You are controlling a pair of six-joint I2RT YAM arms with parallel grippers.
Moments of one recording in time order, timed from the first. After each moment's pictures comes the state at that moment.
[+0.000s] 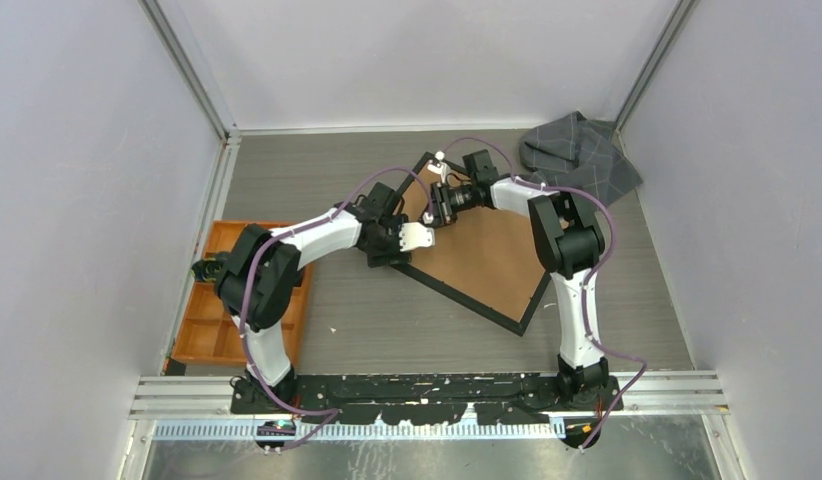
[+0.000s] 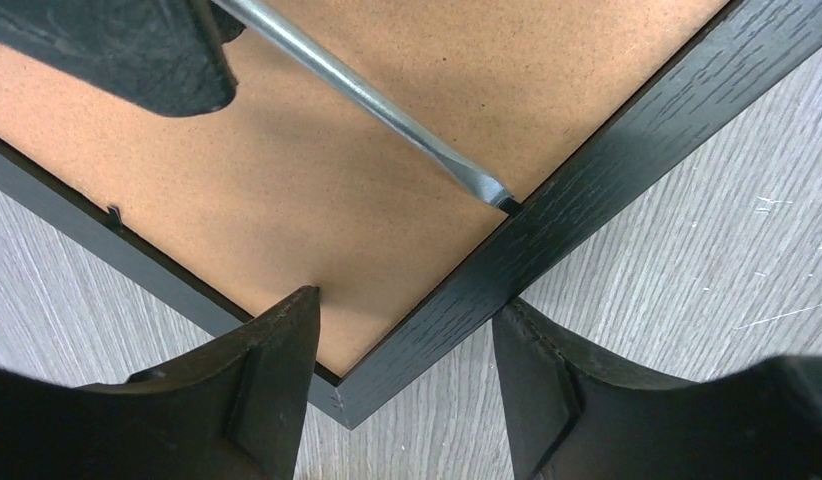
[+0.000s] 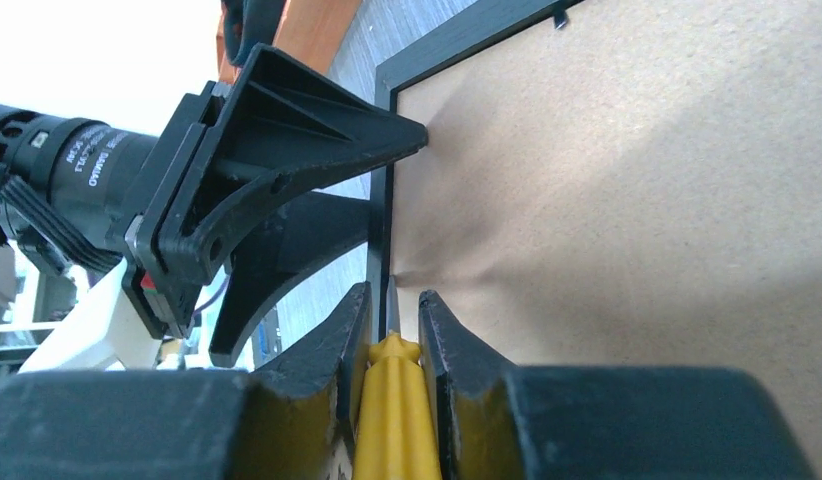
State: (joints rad) left arm -0.58 1.83 1.20 -0.48 0.14 0.92; right arm 0.37 2.26 1.54 -0.21 -1.14 0.19
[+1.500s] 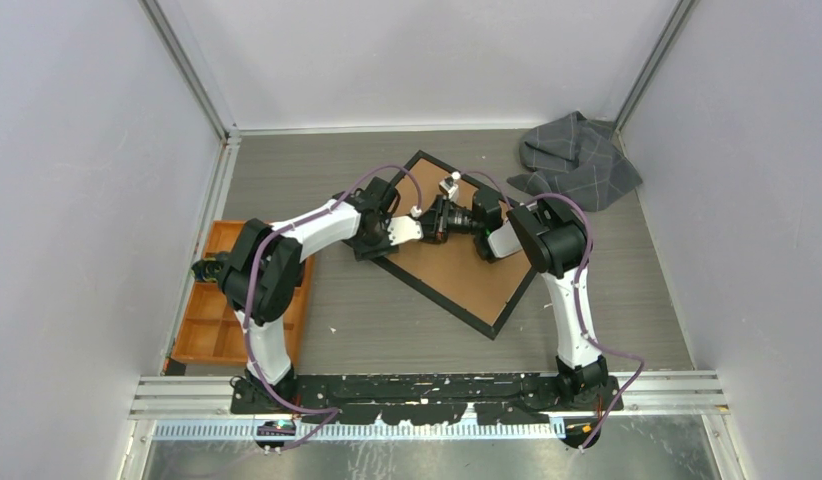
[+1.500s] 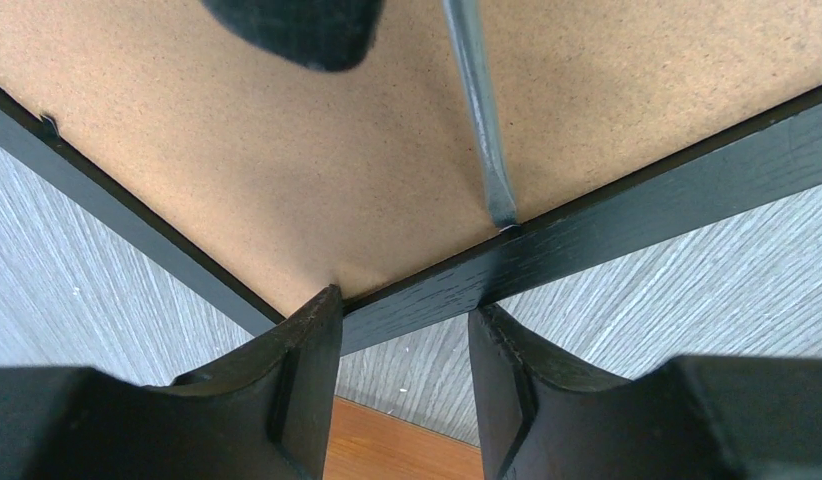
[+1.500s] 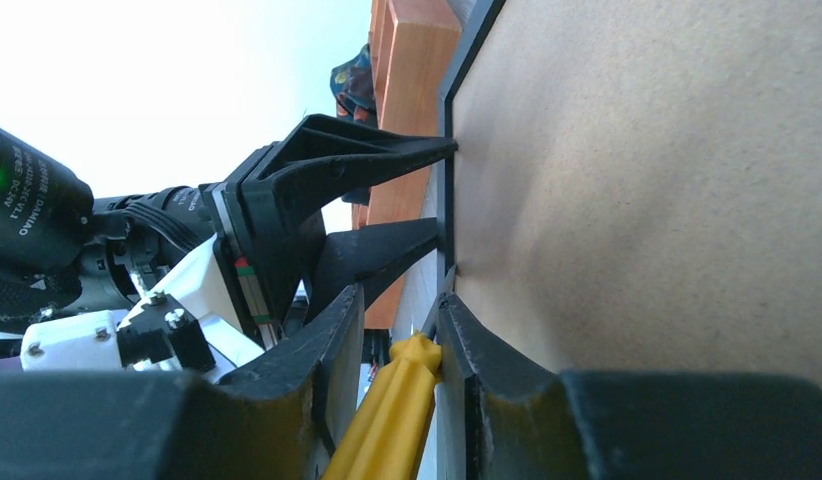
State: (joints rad) left arm -0.56 1.87 1.28 -0.64 -0.04 0.83; right arm 0.42 2.30 1.07 1.16 -0.98 1.29
